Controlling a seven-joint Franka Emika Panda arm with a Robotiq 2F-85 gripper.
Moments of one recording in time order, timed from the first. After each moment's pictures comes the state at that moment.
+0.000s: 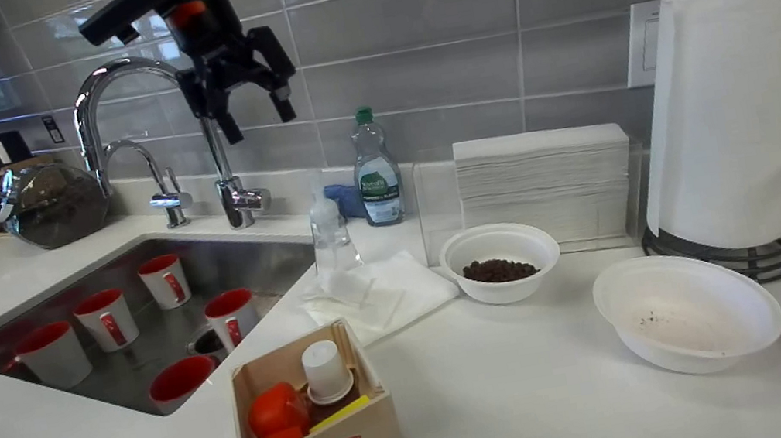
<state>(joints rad) 0.02 -0.30 0.11 -2.43 -0.23 2.15 0.17</state>
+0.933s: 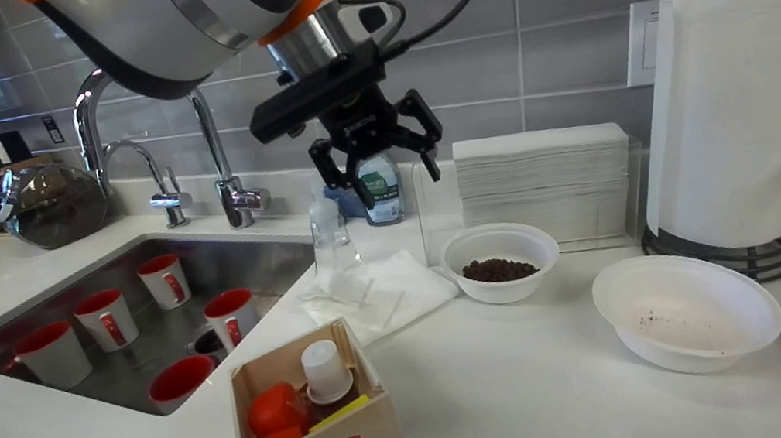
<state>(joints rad) -0.16 -0.12 -0.09 -2.59 -0.55 2.68 -0.04</state>
